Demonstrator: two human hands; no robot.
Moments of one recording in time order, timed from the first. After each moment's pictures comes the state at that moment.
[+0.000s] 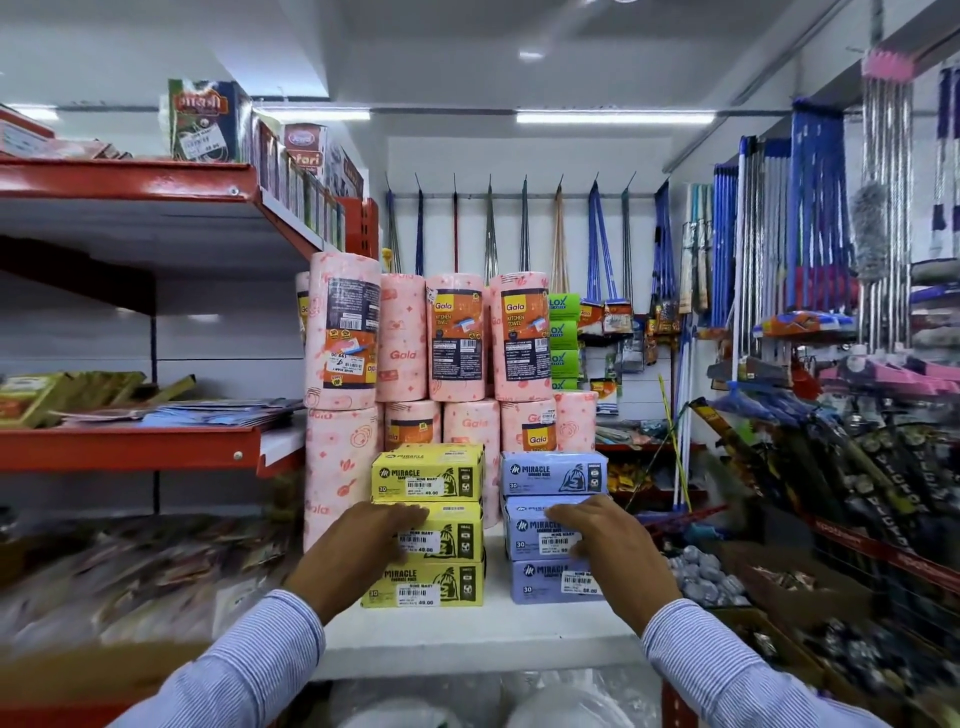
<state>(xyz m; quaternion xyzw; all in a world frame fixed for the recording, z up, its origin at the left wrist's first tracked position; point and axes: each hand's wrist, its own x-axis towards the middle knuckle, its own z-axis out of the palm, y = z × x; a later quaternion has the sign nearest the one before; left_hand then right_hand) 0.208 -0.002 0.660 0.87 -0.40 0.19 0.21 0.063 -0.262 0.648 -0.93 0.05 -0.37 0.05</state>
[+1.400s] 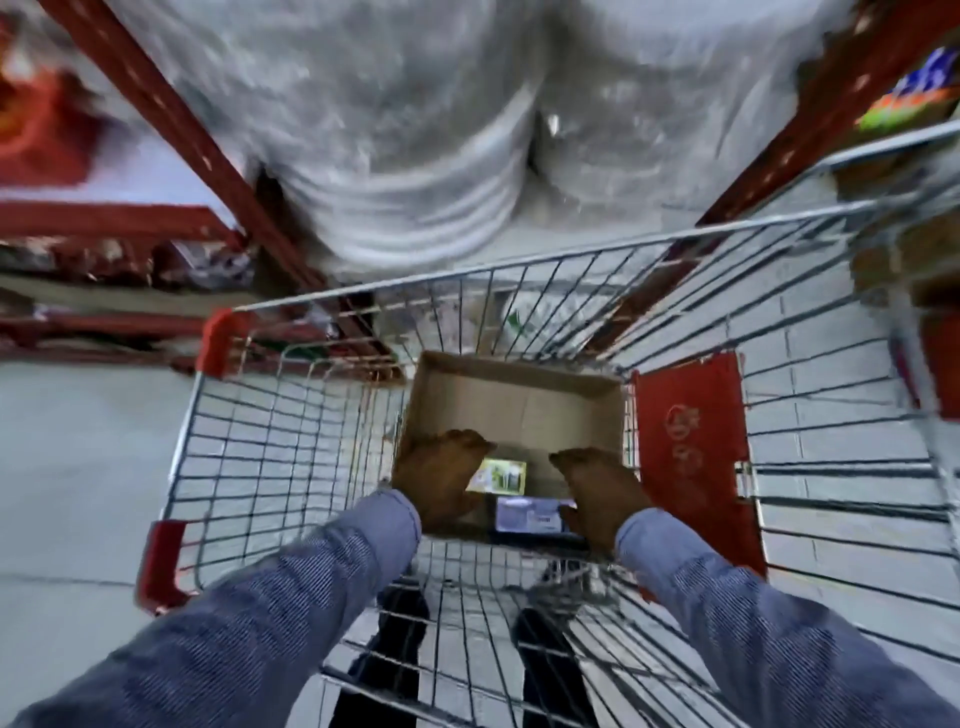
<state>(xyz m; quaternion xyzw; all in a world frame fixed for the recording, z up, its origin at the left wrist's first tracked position) -0.027 0.013 0.026 0.85 -0.40 -0.34 0.07 -0.123 -0.187 0.048 -0.92 0.04 0.36 0.13</state>
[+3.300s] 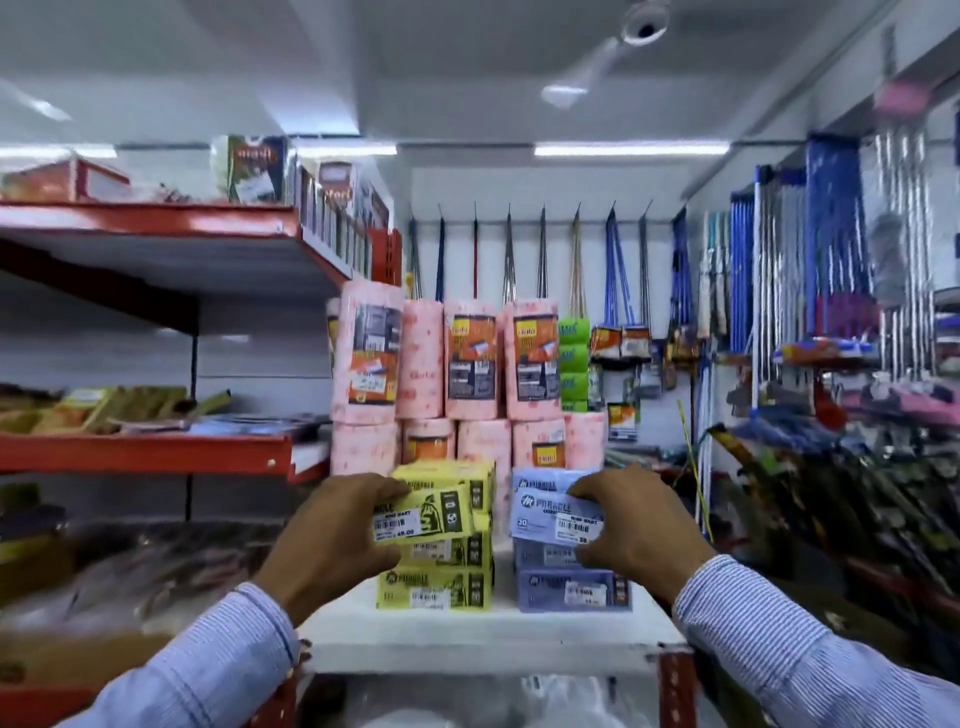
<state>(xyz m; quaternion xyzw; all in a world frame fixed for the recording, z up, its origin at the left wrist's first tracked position) 0.128 0.041 0.706 0.85 -0.35 0.30 0.24 0.001 -0.229 0.726 -0.94 0.05 -0.33 -0.03</state>
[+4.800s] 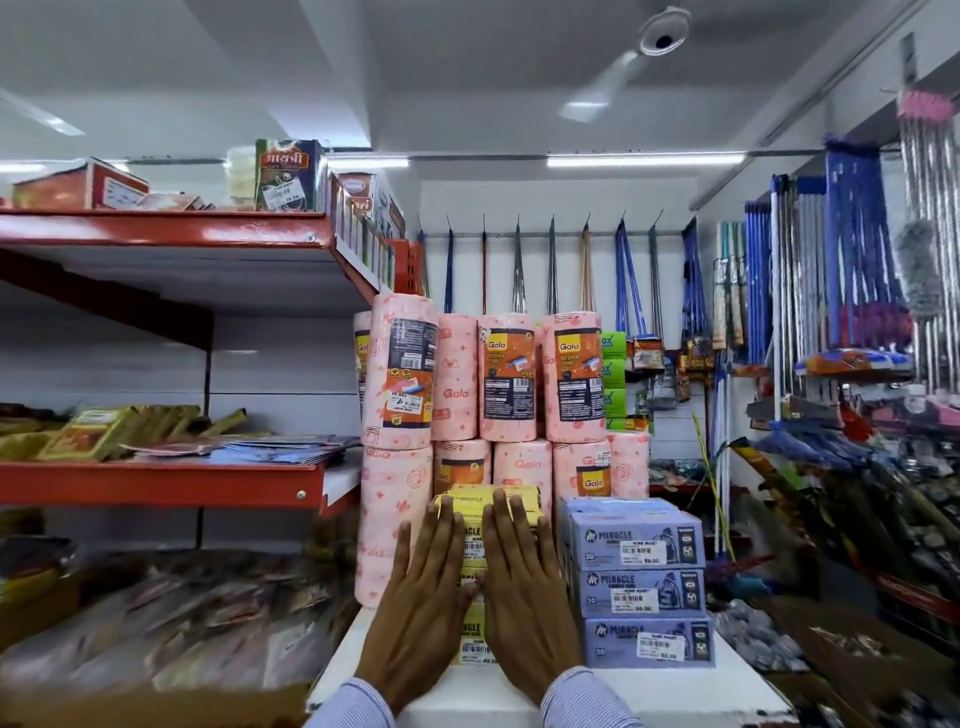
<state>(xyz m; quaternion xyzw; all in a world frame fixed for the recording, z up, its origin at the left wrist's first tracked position) 0.248 -0.011 0.612 0.81 -0.38 0.43 0.12 0.170 -0.143 0.627 -0.89 -0.04 -0.46 -0.01</state>
